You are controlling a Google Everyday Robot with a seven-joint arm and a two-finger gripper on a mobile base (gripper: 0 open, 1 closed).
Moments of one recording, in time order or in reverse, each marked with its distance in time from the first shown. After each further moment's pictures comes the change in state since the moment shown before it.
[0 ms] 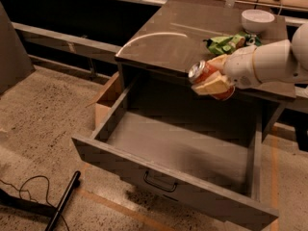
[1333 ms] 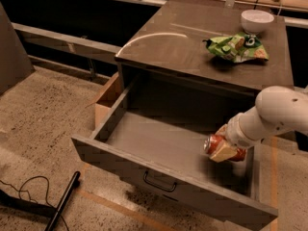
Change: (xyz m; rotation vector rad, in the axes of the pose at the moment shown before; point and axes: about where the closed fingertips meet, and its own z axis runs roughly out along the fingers) arm 0.215 0.105 0.042 -0.211 0.499 0.035
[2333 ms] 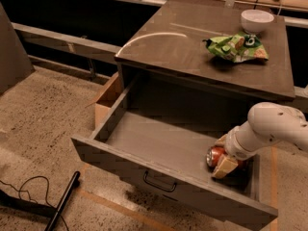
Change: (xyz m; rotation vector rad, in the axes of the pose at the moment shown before) arm 0.044 0.008 0.047 -0.038 0.076 0.008
